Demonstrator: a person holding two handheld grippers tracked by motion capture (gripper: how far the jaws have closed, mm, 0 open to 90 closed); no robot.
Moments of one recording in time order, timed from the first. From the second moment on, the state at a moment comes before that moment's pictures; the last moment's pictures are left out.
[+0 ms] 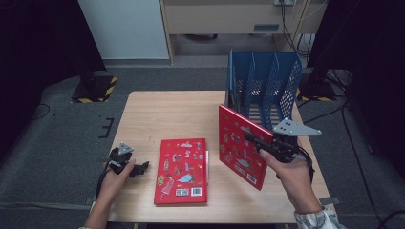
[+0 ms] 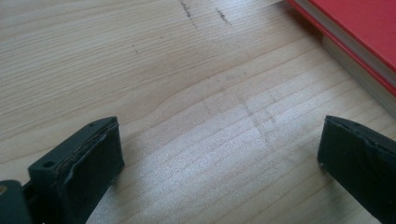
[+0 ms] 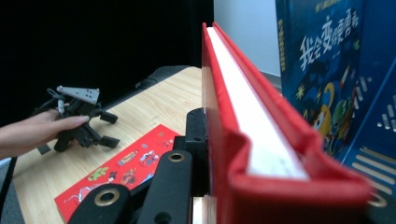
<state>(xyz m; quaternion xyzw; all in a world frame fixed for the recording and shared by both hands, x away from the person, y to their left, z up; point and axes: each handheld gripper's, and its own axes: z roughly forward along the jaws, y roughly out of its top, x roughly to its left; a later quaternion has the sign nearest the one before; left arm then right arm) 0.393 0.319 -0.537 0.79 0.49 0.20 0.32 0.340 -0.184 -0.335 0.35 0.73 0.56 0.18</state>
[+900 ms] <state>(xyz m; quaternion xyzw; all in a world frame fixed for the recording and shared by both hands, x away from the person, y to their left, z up) 0.393 0.318 -0.537 0.79 0.49 0.20 0.32 0.350 -0.225 -0.269 0.39 0.70 0.55 0.23</state>
